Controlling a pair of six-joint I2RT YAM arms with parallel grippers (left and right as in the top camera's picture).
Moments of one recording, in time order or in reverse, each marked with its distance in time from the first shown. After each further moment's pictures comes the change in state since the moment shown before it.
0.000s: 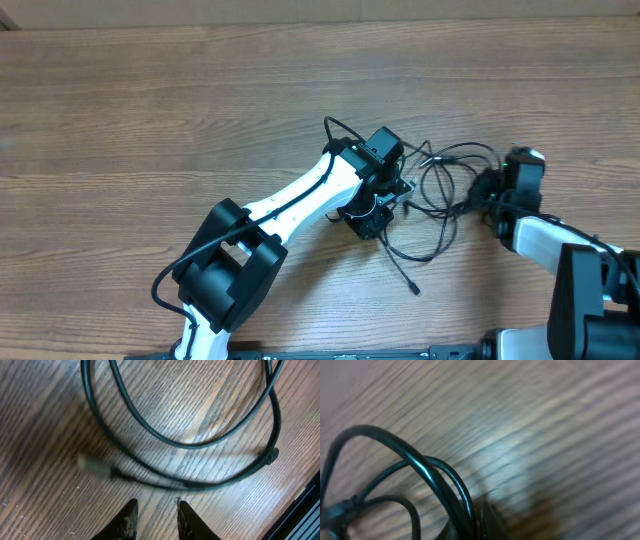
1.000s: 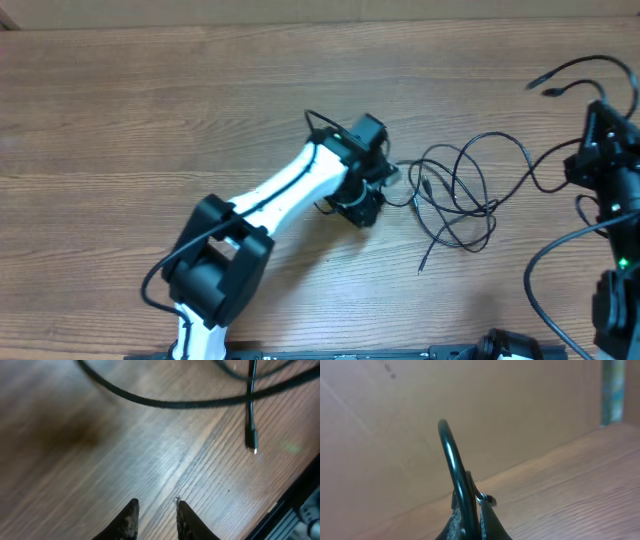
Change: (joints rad) left arm 0.086 -0.021 -0.001 0.021 0.082 -0.097; right arm -0.111 -0.806 0.657 -0.768 -0.237 -0.084
